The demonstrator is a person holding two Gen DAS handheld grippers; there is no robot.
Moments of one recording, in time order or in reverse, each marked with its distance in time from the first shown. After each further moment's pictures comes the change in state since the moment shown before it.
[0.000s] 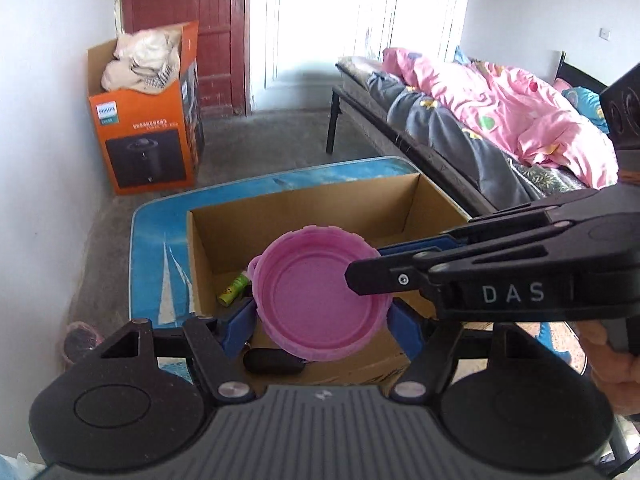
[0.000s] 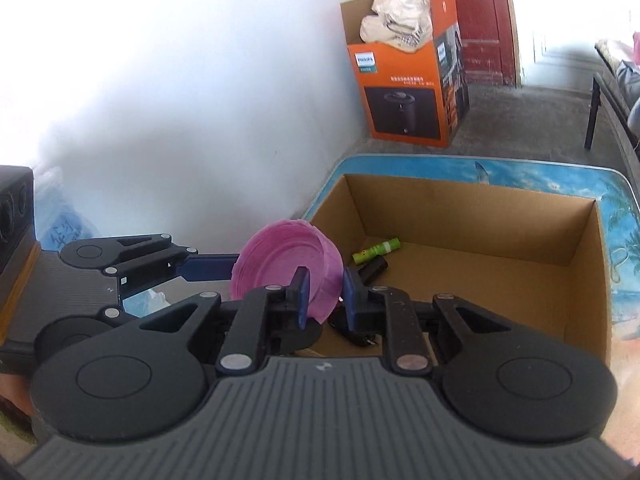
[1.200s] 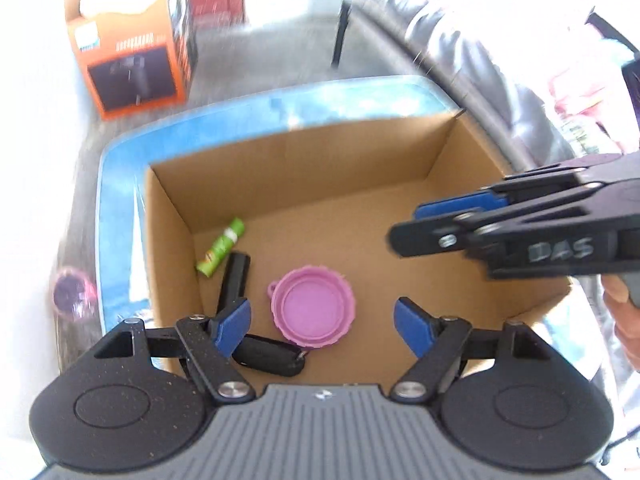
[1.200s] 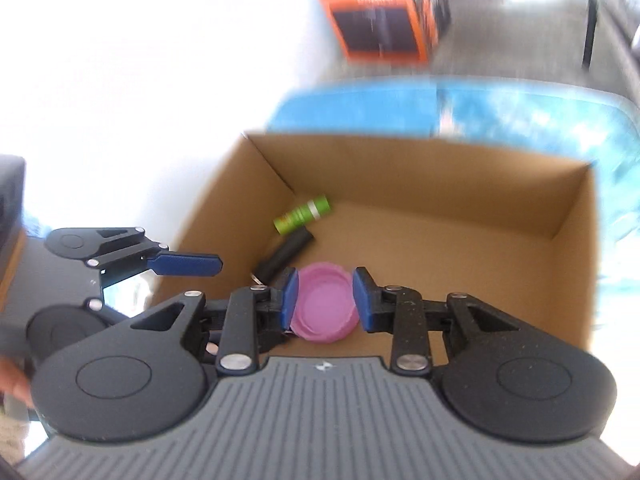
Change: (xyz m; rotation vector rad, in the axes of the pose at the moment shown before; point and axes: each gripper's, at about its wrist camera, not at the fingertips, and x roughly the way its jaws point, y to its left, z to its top) left arm 0.066 0.010 0.024 -0.024 0.234 -0.008; right arm 0.009 -0.075 0.024 0.065 0.096 0.014
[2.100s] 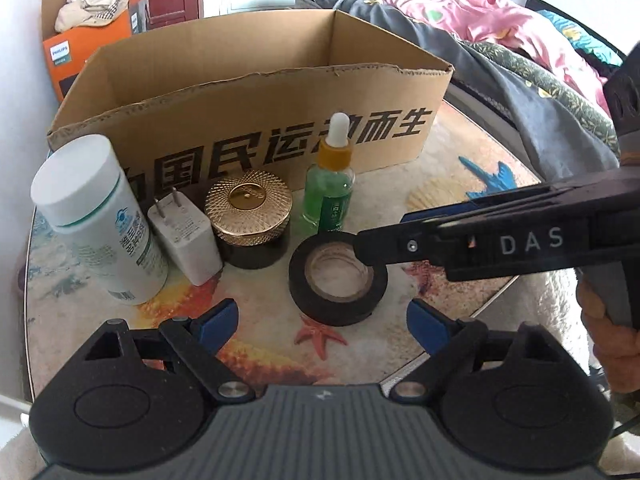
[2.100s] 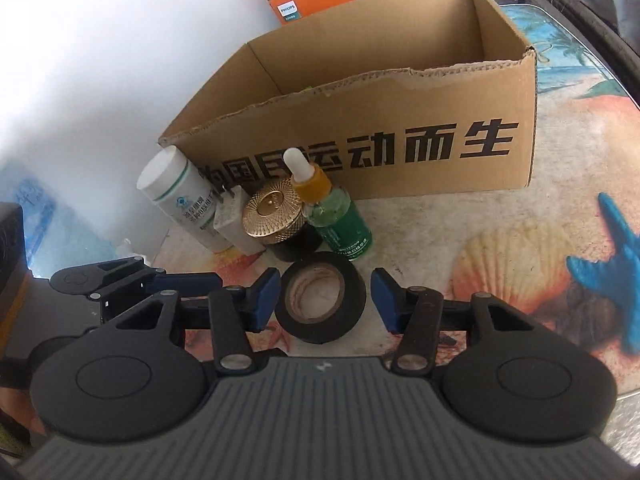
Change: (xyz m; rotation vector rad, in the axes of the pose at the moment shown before) left arm 0.013 -0.087 -0.185 0.111 -0.097 -0.050; right arm -0.001 0.032 -0.227 0.115 -0.086 -0.104
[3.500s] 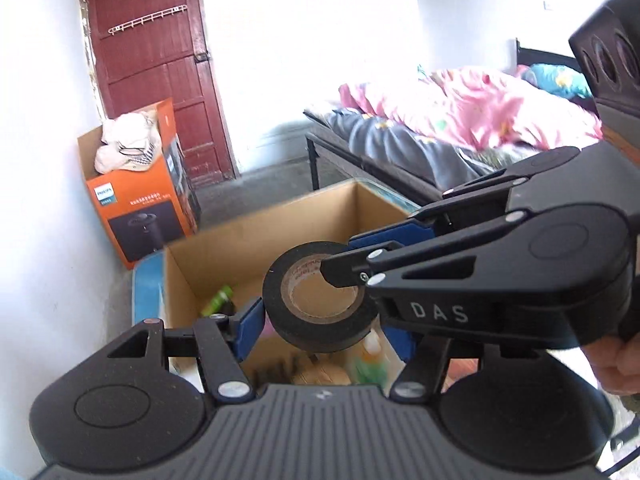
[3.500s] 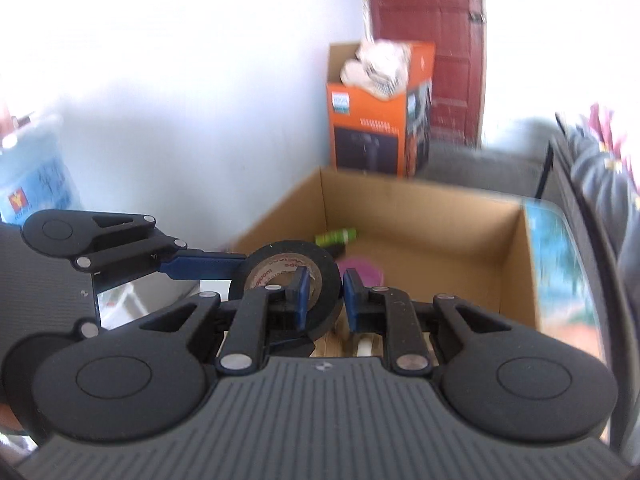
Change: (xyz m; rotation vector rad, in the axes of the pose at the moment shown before) left arm -0.109 -0.004 0.079 0.117 -0.326 0.161; right arm -0.073 0.090 0.100 -0.393 -0.271 -0.046
